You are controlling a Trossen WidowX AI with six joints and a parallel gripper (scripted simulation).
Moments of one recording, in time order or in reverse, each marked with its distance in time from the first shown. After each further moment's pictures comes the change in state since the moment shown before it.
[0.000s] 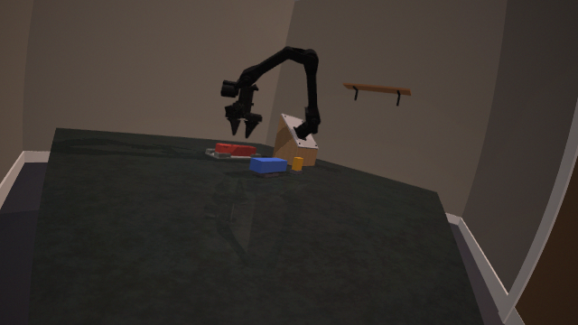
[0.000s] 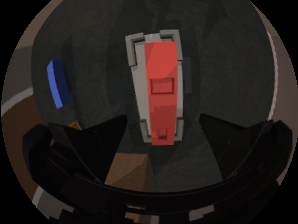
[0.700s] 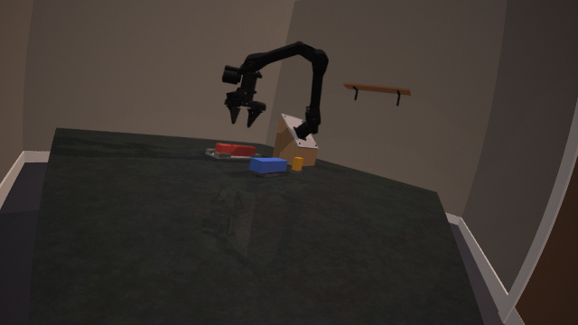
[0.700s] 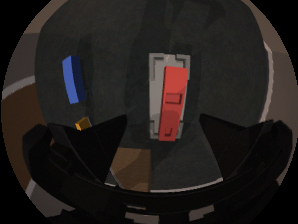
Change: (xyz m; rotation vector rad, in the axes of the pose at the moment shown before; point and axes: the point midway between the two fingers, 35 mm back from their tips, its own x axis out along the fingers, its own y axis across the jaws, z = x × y) arm -0.047 0.032 0.027 -0.114 -0.012 -0.041
